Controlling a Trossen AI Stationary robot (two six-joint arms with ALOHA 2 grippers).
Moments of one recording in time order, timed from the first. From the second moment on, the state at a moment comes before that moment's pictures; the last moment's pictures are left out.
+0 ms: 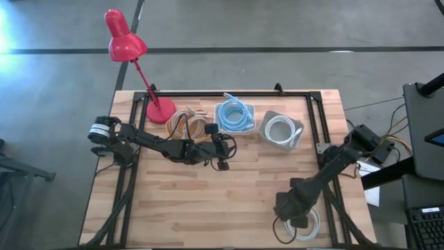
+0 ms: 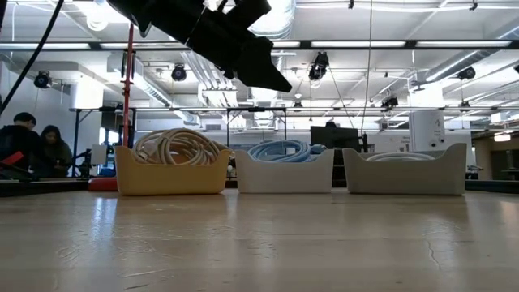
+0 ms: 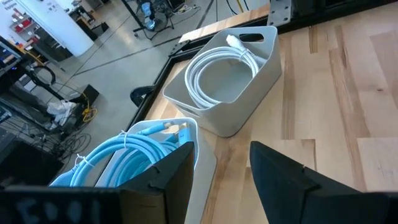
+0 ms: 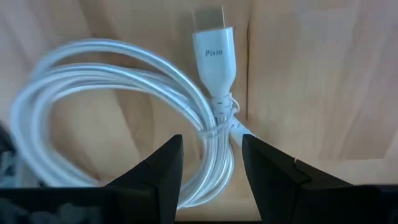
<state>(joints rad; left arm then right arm) -0.13 1.65 1.01 0.26 -0.60 0.23 0.72 1.69 1.01 -0.95 -0.25 0.87</state>
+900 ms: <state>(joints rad) -0.13 1.65 1.01 0.25 -0.60 0.24 0.73 1.77 1.19 -1.19 -0.20 0.95</state>
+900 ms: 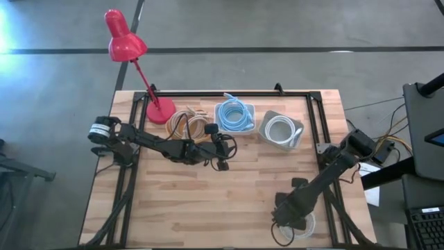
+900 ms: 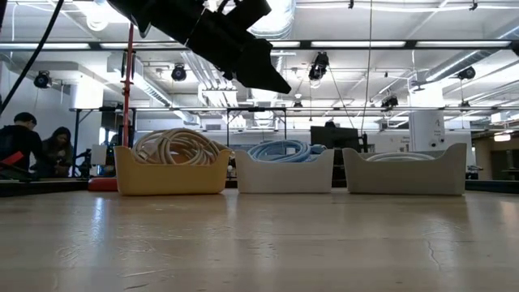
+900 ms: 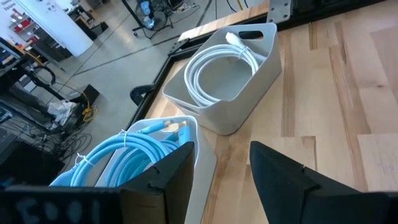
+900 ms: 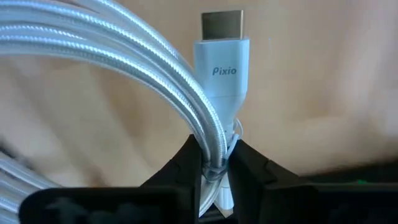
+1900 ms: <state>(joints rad) -0.13 1.65 1.01 0.28 -0.60 0.24 0.11 1.52 1.15 -1.57 0.87 0.92</state>
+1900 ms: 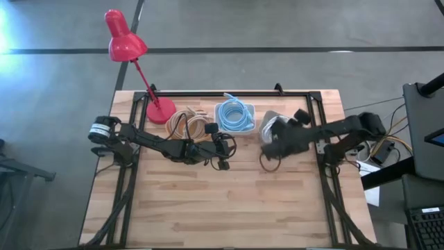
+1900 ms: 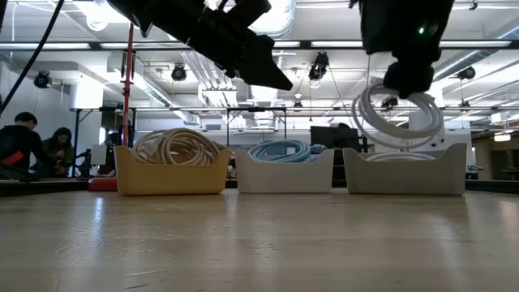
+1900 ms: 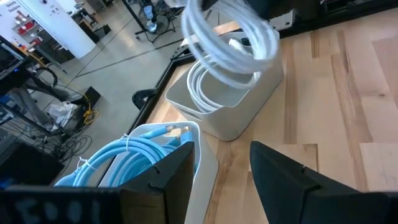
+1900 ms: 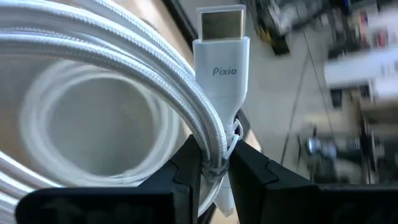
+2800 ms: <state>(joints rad) -0.12 1.65 1.01 0.28 -0.60 0.26 -0.13 1.51 0.99 -1.30 0.79 0.80</state>
